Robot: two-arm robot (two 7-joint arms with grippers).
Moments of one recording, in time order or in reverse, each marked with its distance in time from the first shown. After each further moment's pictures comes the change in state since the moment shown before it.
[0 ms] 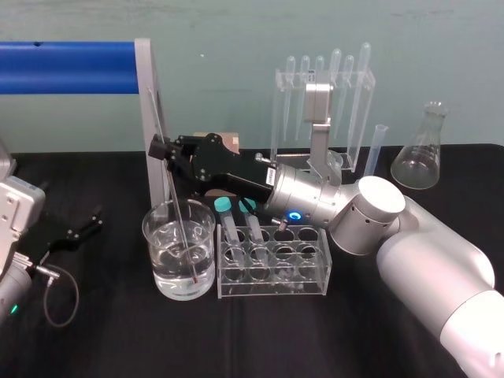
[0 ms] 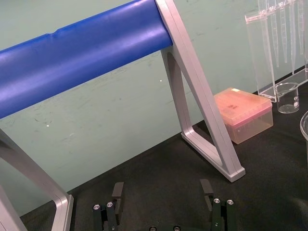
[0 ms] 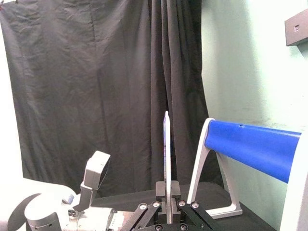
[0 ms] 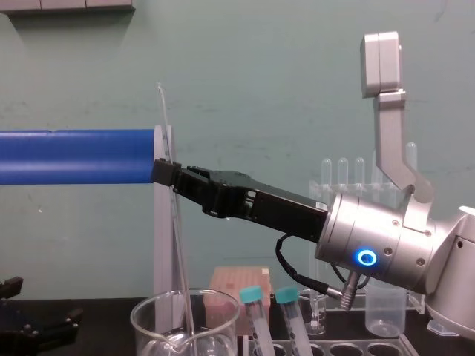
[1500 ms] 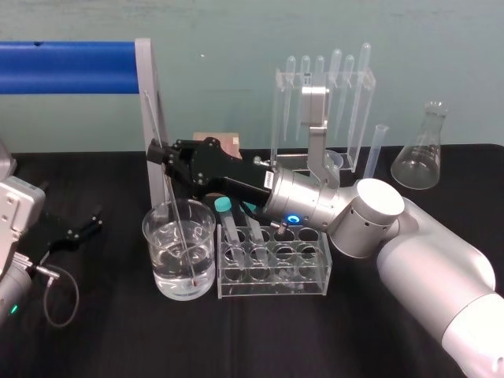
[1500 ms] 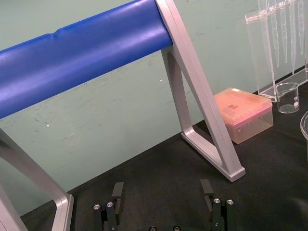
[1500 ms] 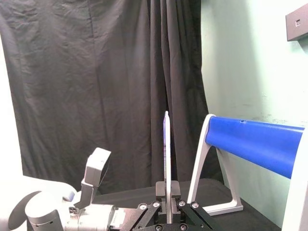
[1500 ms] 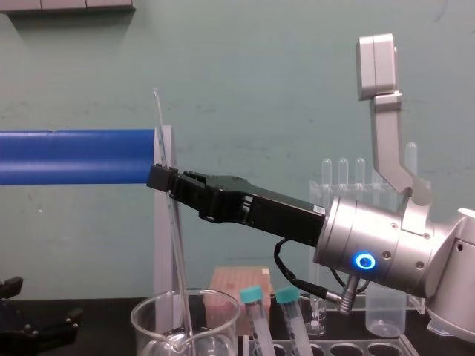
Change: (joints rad) left arm 0.000 0.000 0.000 0.000 0.000 0.000 0.000; right arm -0.010 0.009 -0.014 -0.024 -0.003 0.012 -0.024
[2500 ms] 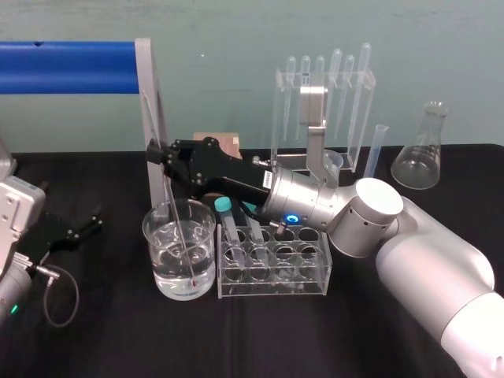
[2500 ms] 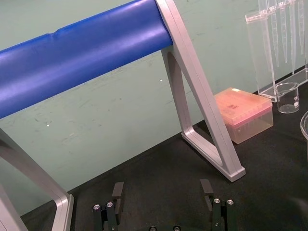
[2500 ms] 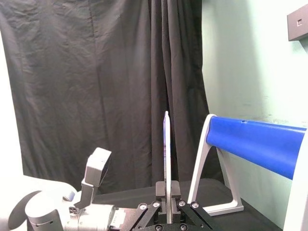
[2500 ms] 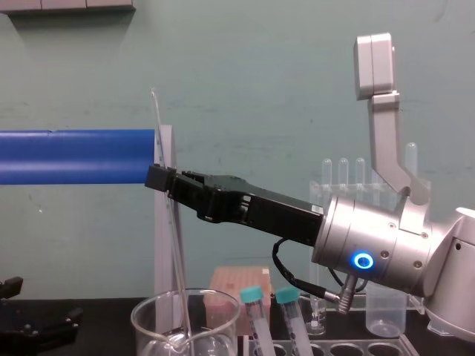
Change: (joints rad) left arm 0.000 0.000 0.000 0.000 0.000 0.000 0.000; right arm 0.003 -0.002 -0.004 0.002 0.000 -0.002 -0.001
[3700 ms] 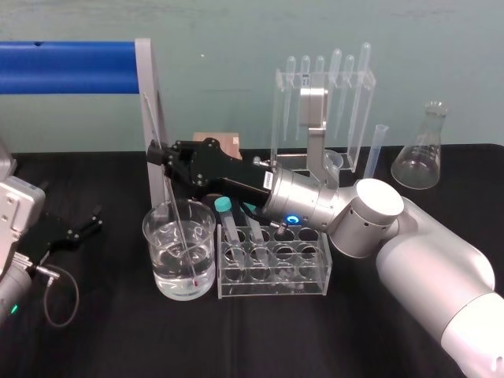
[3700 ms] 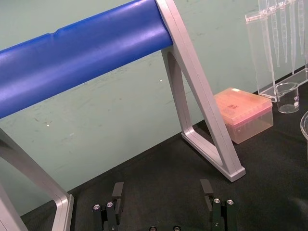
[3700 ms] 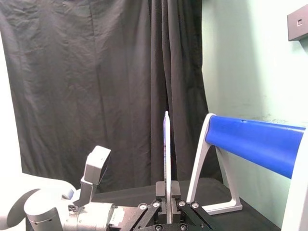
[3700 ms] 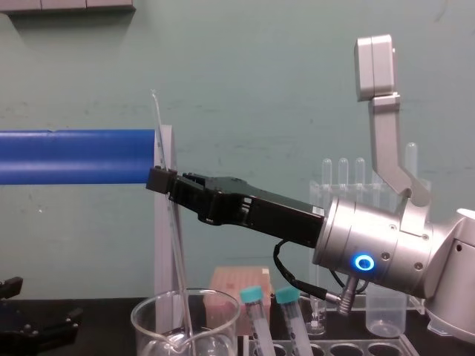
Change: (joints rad) left arm 0.000 0.000 0.000 0.000 0.000 0.000 0.000; right arm -0.001 0.000 0.002 0.004 -0.008 -0.007 0.001
